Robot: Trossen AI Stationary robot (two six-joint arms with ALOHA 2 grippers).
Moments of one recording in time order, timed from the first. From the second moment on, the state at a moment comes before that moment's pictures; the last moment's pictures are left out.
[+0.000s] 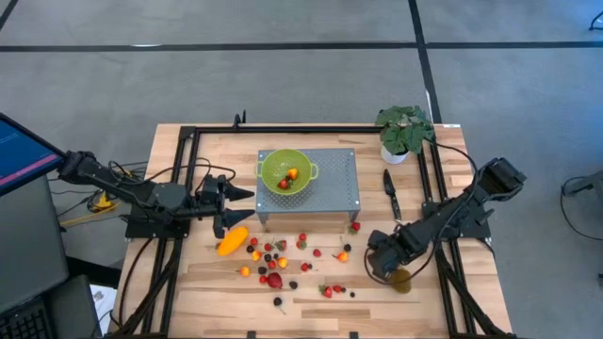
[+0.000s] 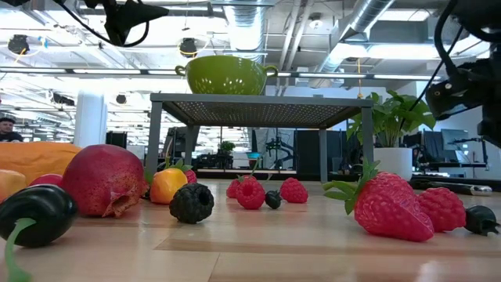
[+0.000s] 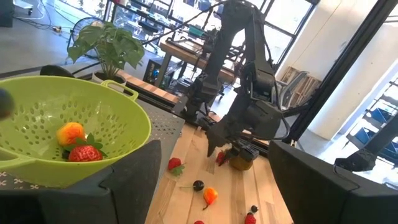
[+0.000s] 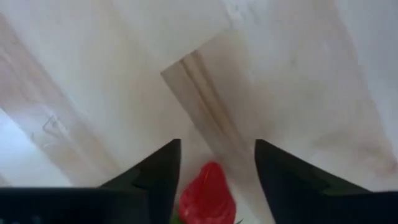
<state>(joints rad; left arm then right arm) -0.35 0.73 0.47 0.22 -0.49 -0.42 0.58 1.53 0.75 -0.72 0.00 1.13</state>
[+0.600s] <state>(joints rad) -0.35 0.73 0.47 0.23 -0.49 -0.42 0.64 1.53 0.75 -0.75 -0.06 1.31</state>
